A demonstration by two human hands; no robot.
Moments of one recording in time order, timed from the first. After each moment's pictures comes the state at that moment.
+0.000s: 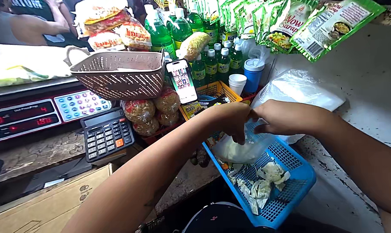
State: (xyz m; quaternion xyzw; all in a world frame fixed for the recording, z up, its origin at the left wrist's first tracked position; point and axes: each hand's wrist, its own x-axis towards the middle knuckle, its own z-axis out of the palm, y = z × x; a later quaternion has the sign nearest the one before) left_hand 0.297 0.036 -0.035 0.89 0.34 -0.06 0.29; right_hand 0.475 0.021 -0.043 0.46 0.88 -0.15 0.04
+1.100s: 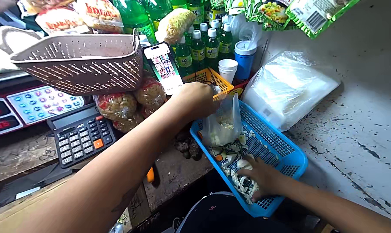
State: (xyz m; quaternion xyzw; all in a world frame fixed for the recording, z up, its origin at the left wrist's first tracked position) left_hand 0.268 0.068 -0.053 0.85 0.51 -0.07 0.07; right_hand 0.510 -0.072 -0.276 0.51 0.78 -0.31 0.20
